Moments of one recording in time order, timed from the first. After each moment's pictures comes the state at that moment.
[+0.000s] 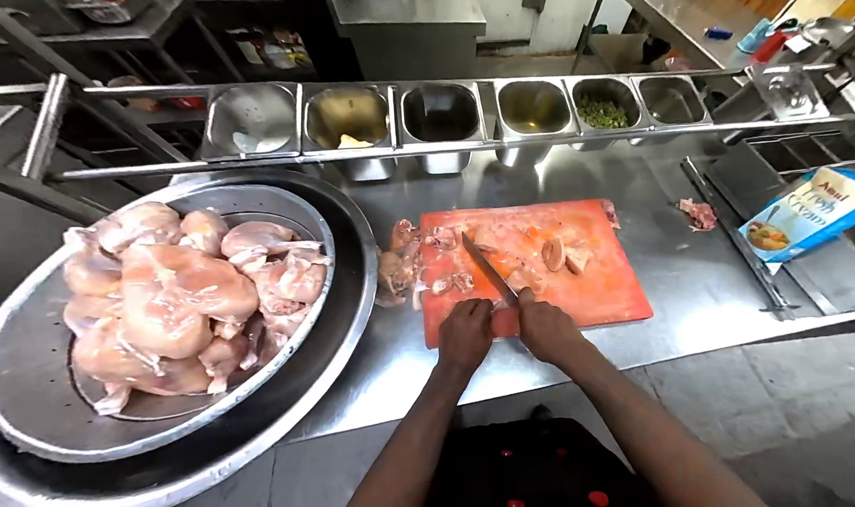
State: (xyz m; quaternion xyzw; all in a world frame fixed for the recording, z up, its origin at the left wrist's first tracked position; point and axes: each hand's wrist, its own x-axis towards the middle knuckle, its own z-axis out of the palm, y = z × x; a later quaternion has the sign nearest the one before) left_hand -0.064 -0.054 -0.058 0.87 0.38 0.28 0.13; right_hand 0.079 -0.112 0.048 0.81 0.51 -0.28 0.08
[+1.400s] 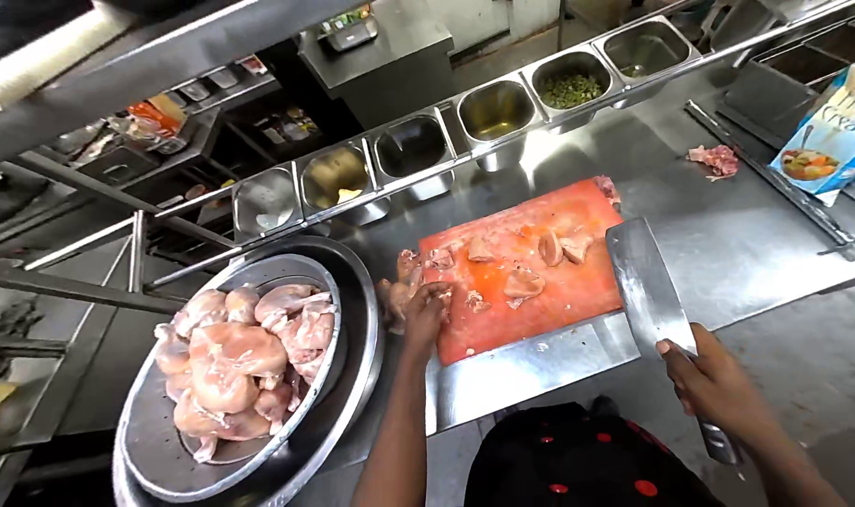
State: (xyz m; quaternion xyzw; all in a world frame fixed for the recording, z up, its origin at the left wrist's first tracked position) left_hand -0.092 0.030 -0.020 0.64 0.49 0.29 0.51; right_hand 0.195 -0.304 -0.013 0.78 0.25 -0.35 -0.45
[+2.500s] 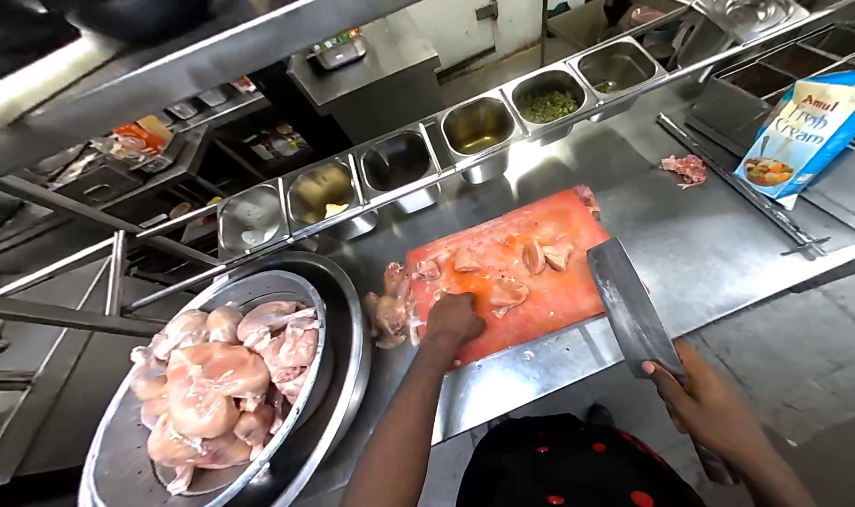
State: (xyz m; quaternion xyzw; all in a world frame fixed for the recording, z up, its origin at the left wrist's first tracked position) left_hand -0.001 0.010 0.026 0.85 0.46 -0.22 0.15; right_hand 0.193 -0.327 -0.015 0.82 0.29 -0.32 -0.37
